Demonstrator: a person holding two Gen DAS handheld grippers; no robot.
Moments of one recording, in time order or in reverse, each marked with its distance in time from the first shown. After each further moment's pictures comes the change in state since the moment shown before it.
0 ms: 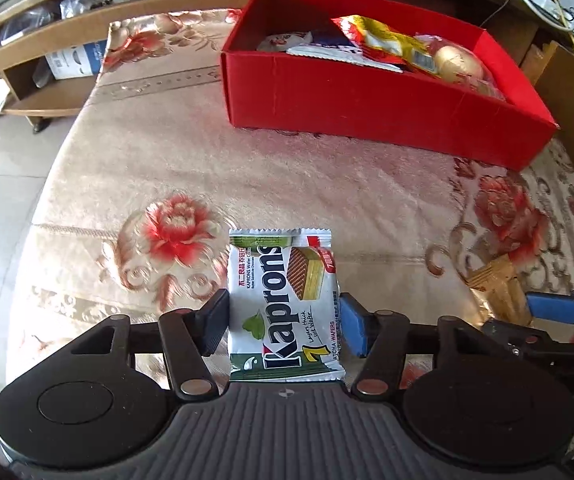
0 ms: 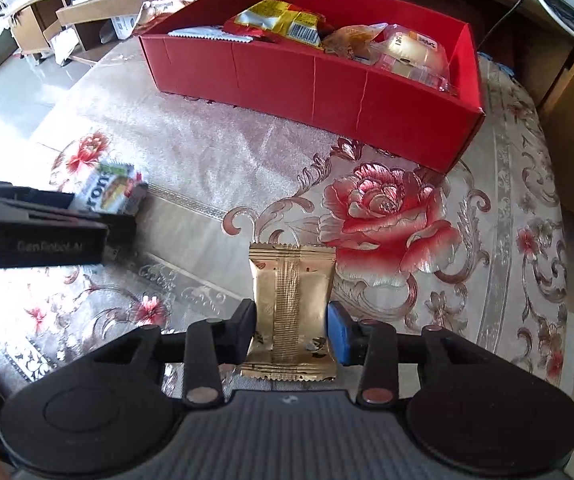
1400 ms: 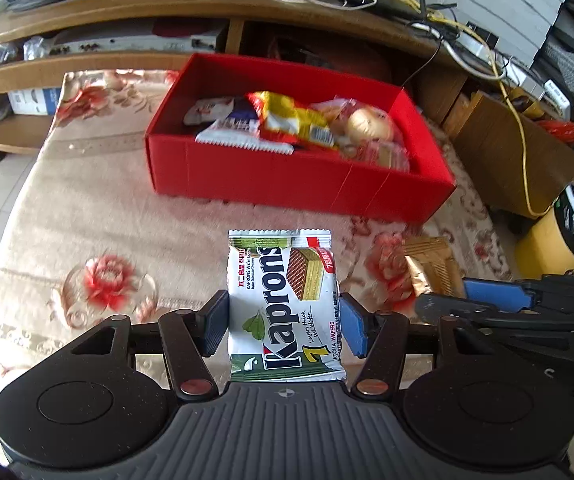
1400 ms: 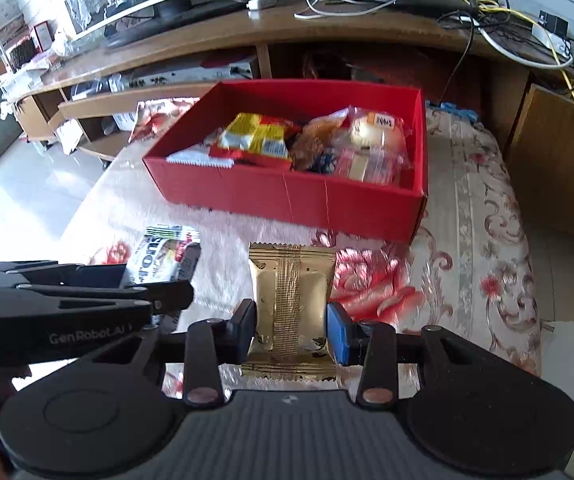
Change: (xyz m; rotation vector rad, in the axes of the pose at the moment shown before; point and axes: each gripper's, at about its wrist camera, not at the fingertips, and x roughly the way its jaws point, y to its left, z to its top) left arm -0.044 -0.032 0.020 -0.013 -0.140 -0.172; right arm -0.057 -0.023 0.025 0.135 -0.191 0.061
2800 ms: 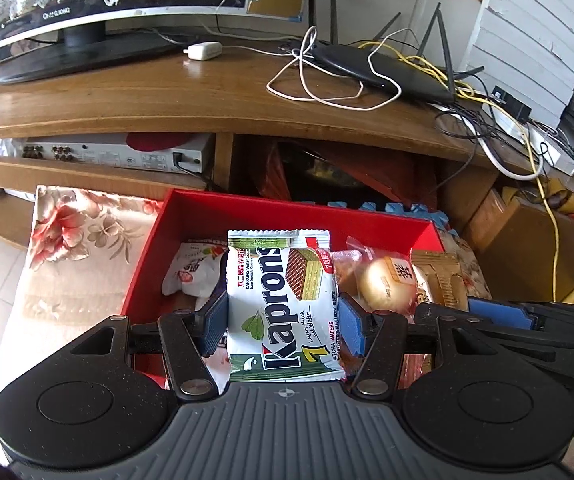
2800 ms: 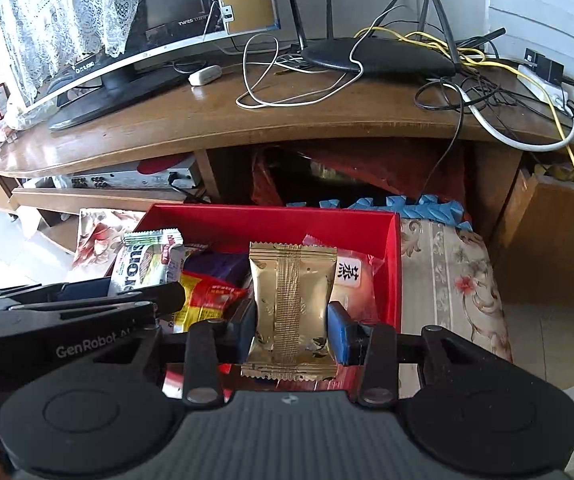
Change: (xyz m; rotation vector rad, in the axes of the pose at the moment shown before) left arm 0.047 -0.016 0.130 -0.006 -0.131 0.057; right arm 0.048 -0.041 0.132 0.079 -0.118 -0.066
